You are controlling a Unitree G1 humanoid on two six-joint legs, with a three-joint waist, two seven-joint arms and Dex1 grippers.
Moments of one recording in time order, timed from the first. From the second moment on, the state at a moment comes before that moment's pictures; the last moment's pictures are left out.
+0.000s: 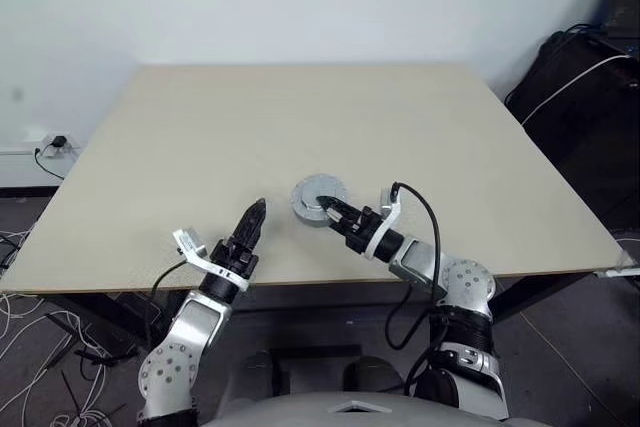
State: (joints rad) left arm 0.29 -0.07 0.10 -0.27 -1.29 0.55 -0.25; right arm -0.28 0.09 -0.44 0.12 1.16 1.25 0.16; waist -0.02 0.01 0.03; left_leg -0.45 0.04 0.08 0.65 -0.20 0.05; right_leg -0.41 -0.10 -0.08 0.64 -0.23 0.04
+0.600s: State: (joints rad) left arm 0.28 -0.06 0.02 -0.20 -1.57 0.55 -0.20; right arm -0.25 0.02 -0.33 0.06 1.29 1.41 0.13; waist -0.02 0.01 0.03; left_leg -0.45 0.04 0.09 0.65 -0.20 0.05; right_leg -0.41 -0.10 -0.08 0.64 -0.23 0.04
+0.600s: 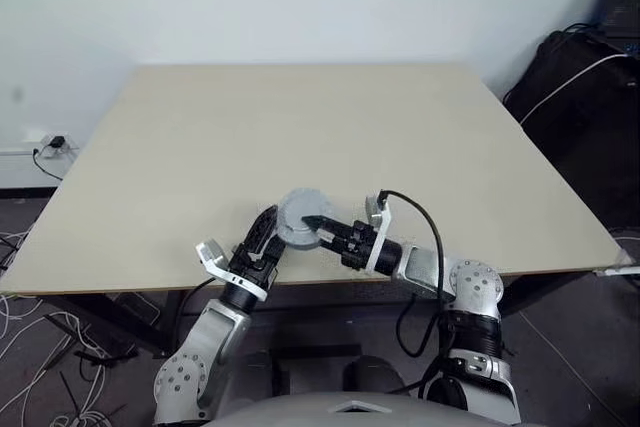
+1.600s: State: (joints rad) left arm 0.26 -0.06 0.00 -0.18 -1.57 0.55 -0.16; right arm -0.23 -0.03 -0.22 0.05 1.34 1.36 0.14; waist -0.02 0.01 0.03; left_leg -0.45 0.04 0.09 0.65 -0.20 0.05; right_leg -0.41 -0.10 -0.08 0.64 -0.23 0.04
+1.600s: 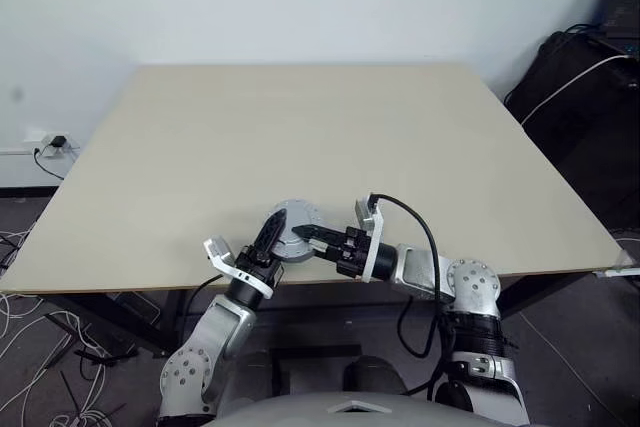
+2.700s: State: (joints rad) left arm -0.27 -0.08 0.36 0.30 -1.25 0.25 -0.01; right arm -0.01 -0.27 0.27 -0.09 0.25 0.27 0.36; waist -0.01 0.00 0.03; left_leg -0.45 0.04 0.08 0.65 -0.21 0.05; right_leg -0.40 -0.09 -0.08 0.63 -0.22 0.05
